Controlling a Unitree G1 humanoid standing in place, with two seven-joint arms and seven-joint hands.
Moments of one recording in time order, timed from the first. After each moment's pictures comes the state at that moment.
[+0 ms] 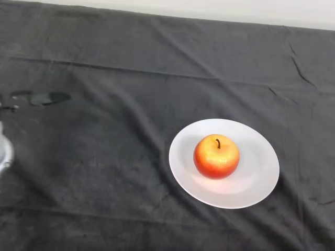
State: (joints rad) left arm -0.52 0.65 -0.15 0.85 -0.21 -0.76 0.55; right arm -0.45 -0.37 -0.82 1.76 0.02 -1.22 -0.29
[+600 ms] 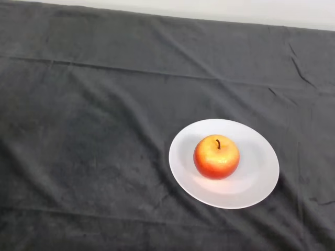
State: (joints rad) left arm -0.51 0.75 0.05 1.03 -0.27 -0.78 0.55; right arm -0.44 -0.37 -0.82 1.76 0.02 -1.22 -0.29
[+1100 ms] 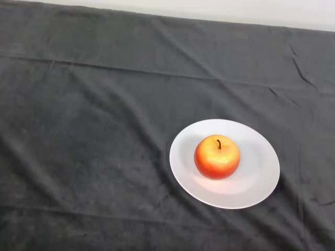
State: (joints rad) left arm -0.51 0.74 0.09 1.08 -0.21 -0.80 0.59; right arm -0.44 -0.36 -0.82 1.76 0.02 -1.22 -0.29
